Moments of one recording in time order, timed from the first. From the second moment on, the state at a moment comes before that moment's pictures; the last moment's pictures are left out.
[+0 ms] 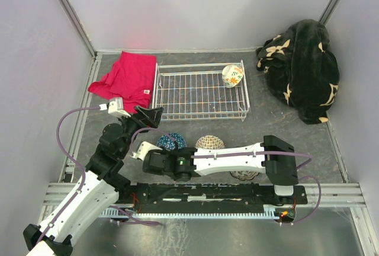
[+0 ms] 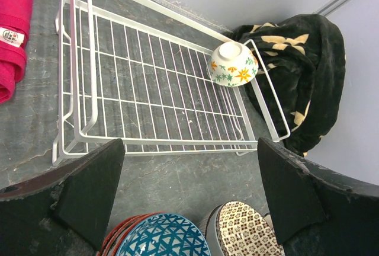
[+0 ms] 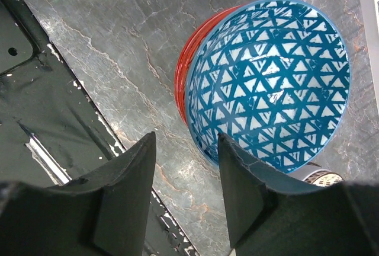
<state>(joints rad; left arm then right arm) -0.51 0.51 0.44 0.00 -0.18 -0.69 1.49 1.87 1.49 -0.66 0.45 0.18</state>
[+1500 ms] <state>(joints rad) -0.52 0.49 0.44 -0.01 -0.19 -0.69 1.48 1.68 1.52 -0.65 0.52 0.15</state>
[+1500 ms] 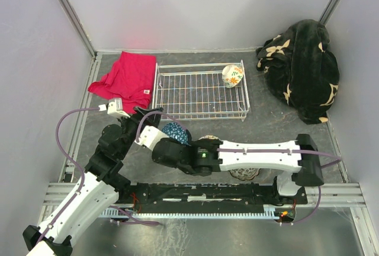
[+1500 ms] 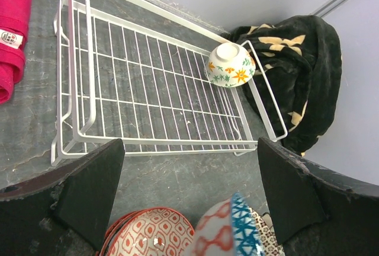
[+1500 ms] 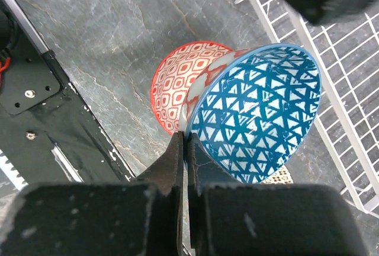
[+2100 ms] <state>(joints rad) -0.52 0.49 0.44 -0.01 -0.19 -0.69 0.91 1.42 1.67 -0.69 0.21 0.17</state>
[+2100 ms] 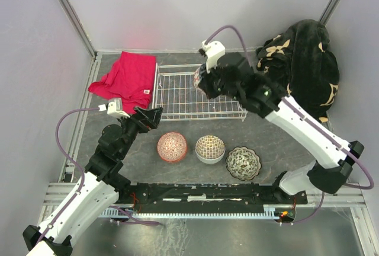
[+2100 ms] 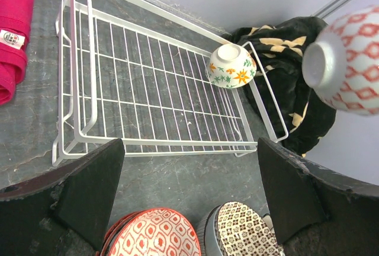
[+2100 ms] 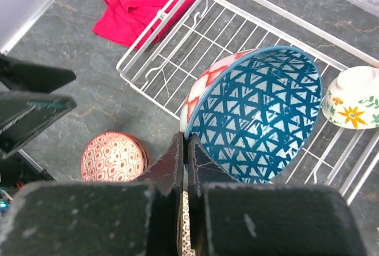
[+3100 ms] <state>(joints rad) -0.52 0.53 0.44 -0.01 -0.20 -0.69 0.35 2.06 1.88 -0.47 -0.49 0.38</state>
